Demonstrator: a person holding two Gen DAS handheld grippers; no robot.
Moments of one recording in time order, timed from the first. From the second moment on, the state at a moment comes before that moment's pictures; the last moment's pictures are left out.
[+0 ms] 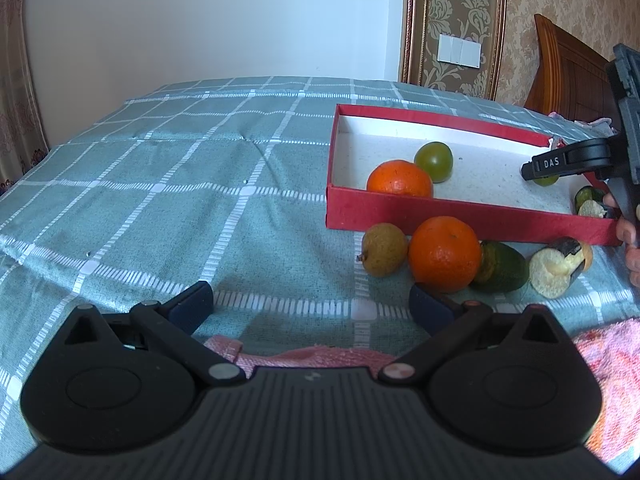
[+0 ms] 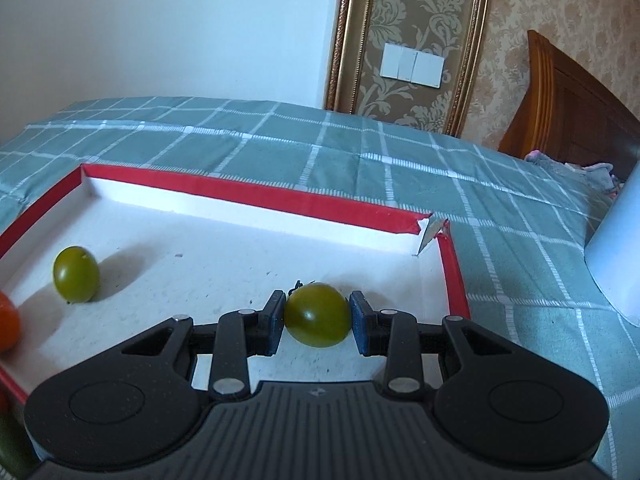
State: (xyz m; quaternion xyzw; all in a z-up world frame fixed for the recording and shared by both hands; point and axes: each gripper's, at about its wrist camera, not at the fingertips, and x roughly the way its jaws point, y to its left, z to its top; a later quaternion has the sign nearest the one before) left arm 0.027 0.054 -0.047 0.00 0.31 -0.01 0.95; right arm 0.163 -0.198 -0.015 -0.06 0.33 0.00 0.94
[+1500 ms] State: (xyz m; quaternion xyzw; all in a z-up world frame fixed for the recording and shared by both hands) left arm 0.027 0.053 -0.046 0.00 0.31 -0.01 0.95; right arm -0.001 -0.232 -0.001 -0.06 0.29 0.02 0.96
